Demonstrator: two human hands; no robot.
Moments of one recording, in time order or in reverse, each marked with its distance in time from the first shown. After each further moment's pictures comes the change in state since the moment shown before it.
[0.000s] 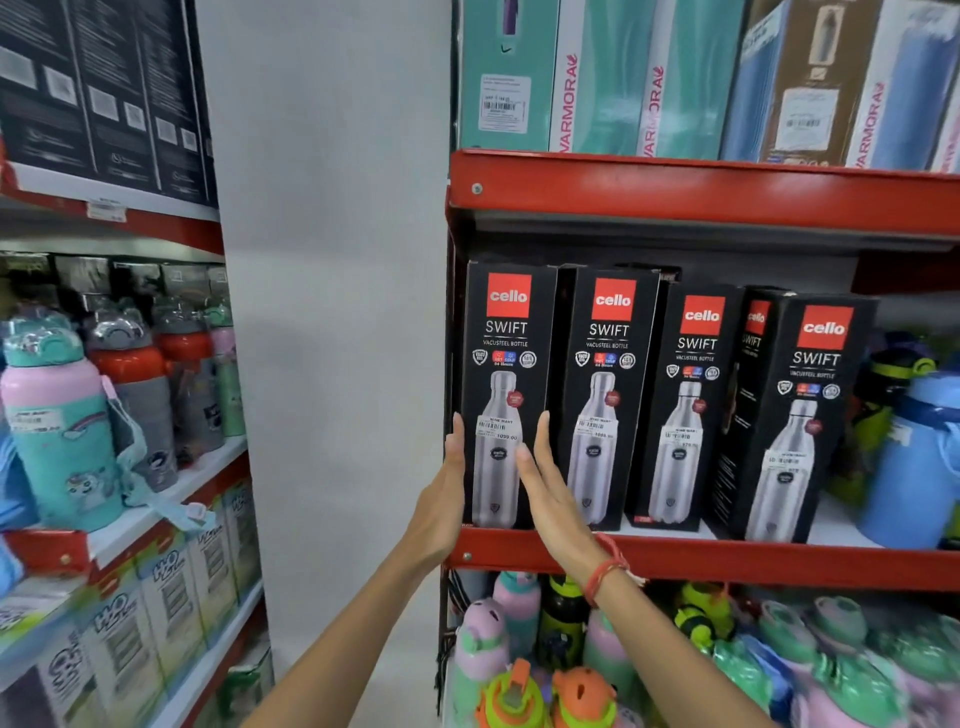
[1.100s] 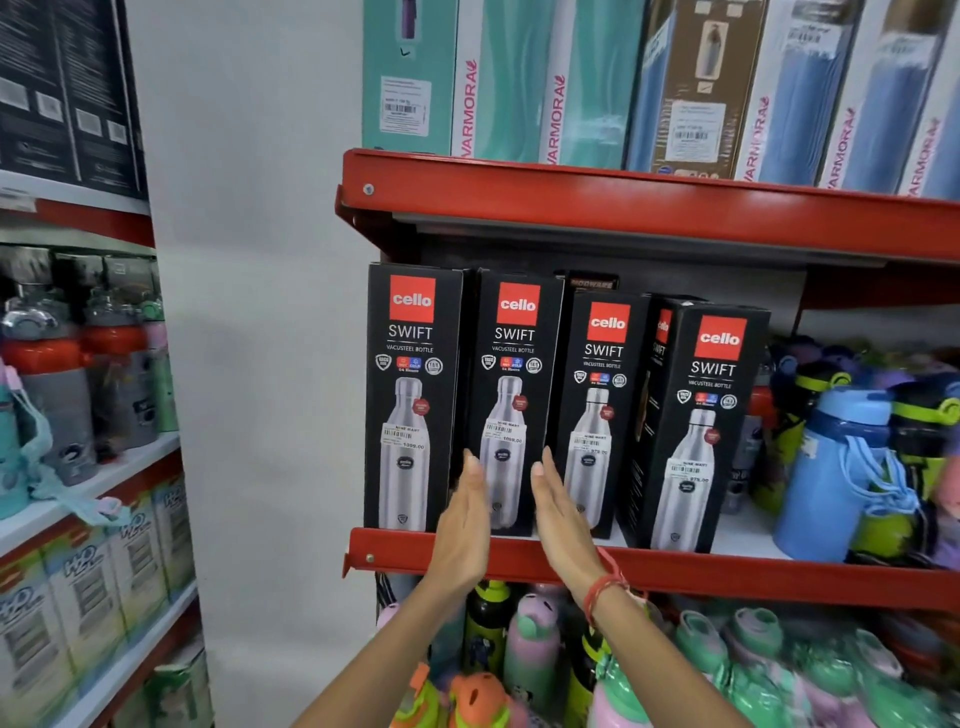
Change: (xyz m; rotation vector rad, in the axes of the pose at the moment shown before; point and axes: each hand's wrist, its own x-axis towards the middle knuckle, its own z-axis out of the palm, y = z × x) left_hand -0.017 0.033 0.140 0.019 0.105 -0.102; right_hand -0.011 0.042 -0.111 -0.106 0.061 0.197
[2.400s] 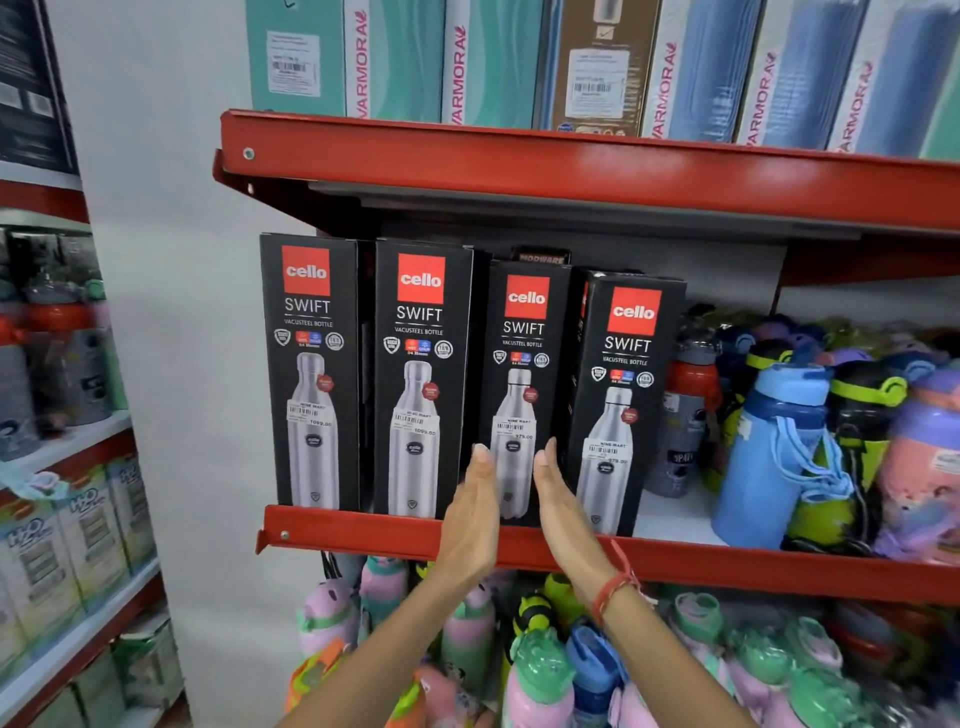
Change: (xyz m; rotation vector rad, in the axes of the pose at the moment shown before) left_hand -0.002 0.019 0.111 0.009 0.036 -0.018; right_hand 0.007 0.044 -0.094 0.106 -0.072 0.023
